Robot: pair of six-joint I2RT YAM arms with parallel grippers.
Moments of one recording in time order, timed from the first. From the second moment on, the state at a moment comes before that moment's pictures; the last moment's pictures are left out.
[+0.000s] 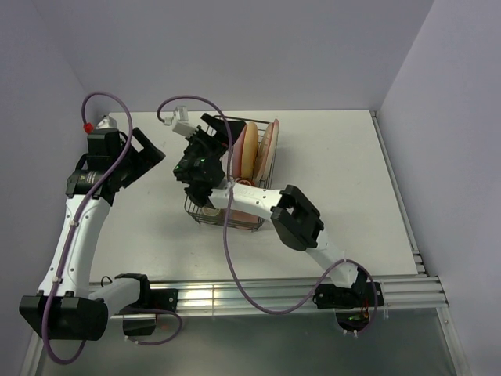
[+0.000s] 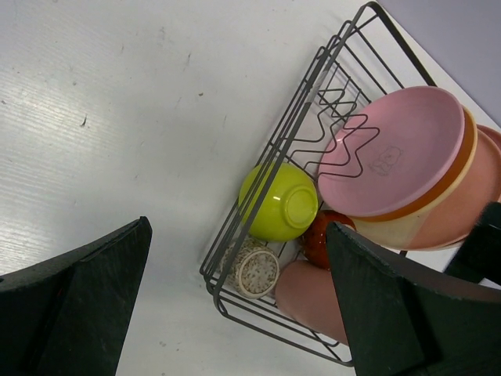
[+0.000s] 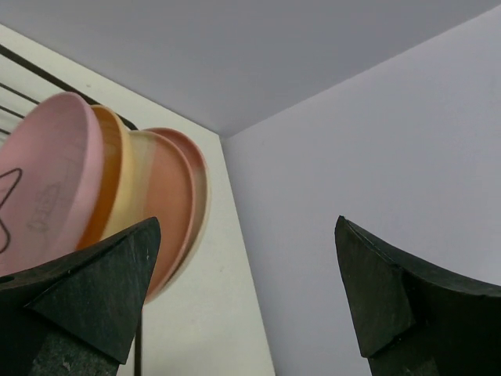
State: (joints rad) left arm -0.05 1.11 1.20 -0.72 0.02 -0.66; right arm 1.07 2.34 2.02 1.28 1.53 -1.95
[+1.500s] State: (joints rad) left arm -0.12 1.04 1.08 -0.72 0.02 -0.64; right arm 0.61 1.34 1.39 -0.78 0.45 0.36
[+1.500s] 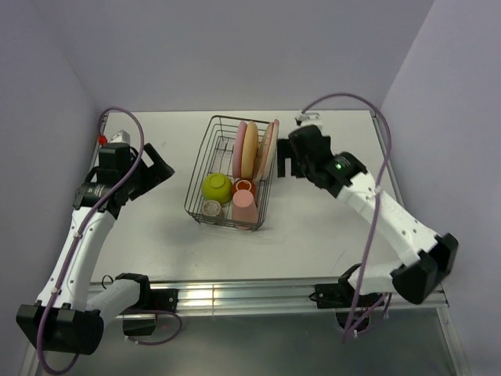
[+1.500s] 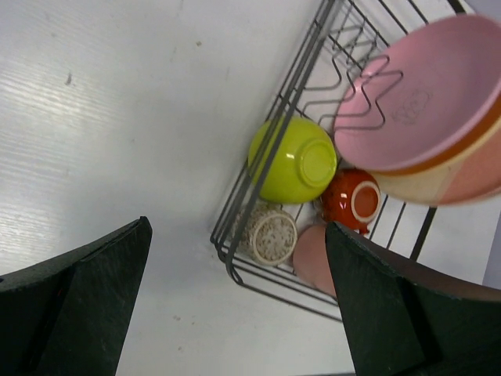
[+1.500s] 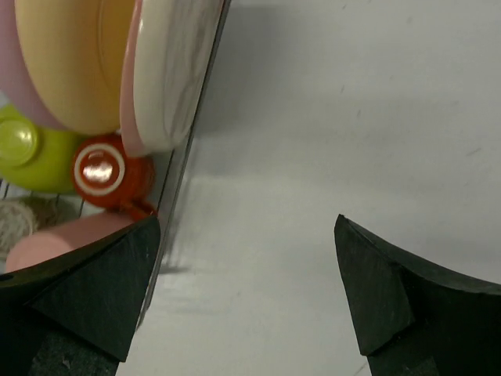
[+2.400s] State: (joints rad) left arm -0.26 0.49 0.57 -0.48 0.19 -0.84; right arm 0.72 0.62 0.46 -0.25 0.12 0.70
